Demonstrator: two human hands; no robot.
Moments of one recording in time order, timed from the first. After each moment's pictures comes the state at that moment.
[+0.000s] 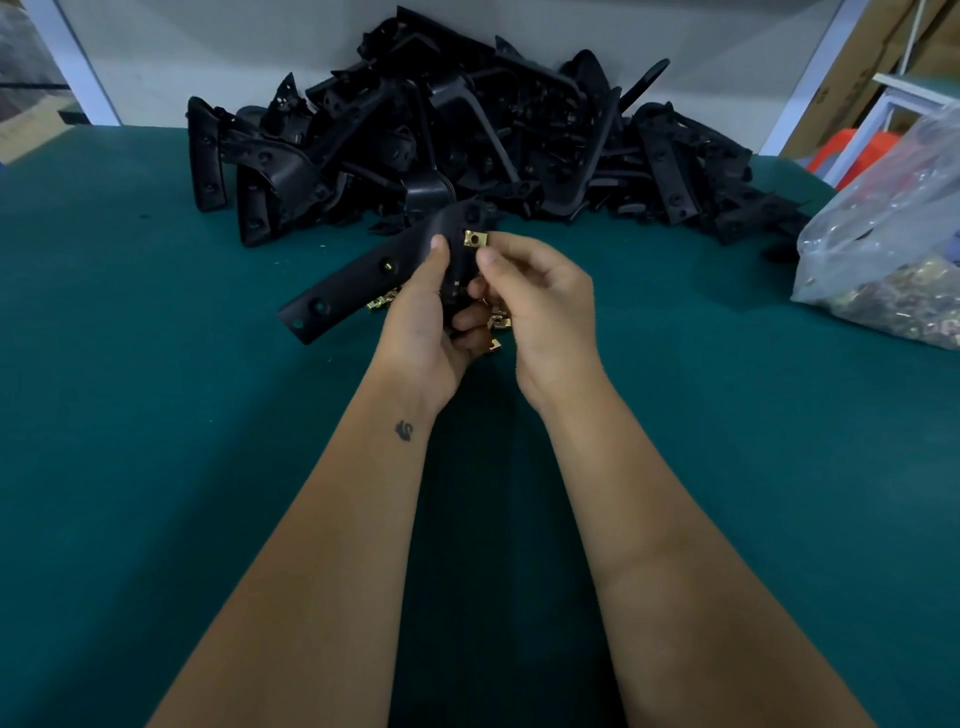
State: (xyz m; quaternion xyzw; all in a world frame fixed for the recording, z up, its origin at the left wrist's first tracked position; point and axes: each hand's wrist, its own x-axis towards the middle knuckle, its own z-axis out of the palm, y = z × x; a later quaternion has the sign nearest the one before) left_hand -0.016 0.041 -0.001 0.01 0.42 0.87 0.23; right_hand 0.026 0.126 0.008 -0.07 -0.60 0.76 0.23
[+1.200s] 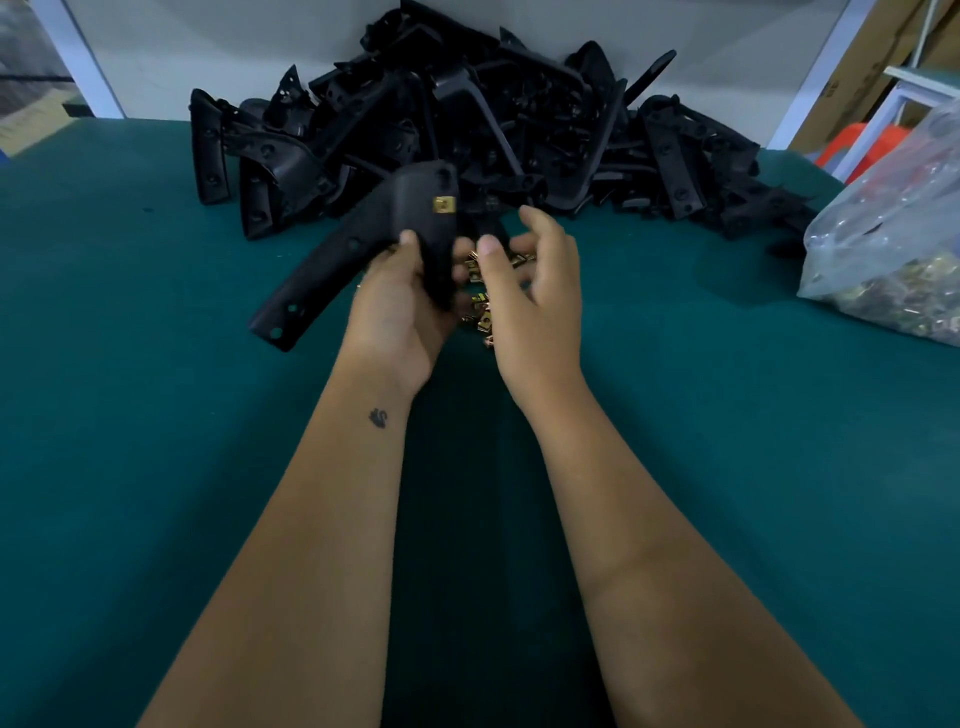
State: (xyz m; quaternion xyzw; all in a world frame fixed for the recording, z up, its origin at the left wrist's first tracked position) left_hand -0.027 0.031 0.007 0.00 0.40 0.90 0.18; right_hand 0.022 0.119 -0.005 -0.10 -0.78 0.52 0.34
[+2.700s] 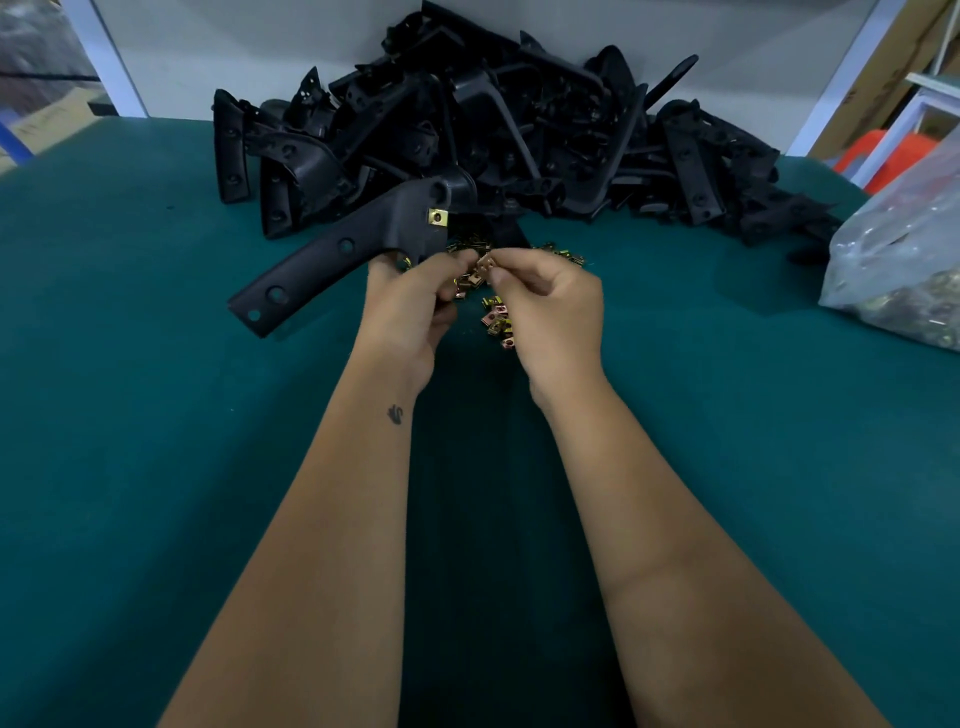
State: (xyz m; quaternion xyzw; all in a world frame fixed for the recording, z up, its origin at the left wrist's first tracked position) left_hand -0.034 0.020 -0.001 -0.01 0.51 0.86 0.10; right_hand 0.010 0.122 -0.008 -0.11 -0.69 0.65 0.29
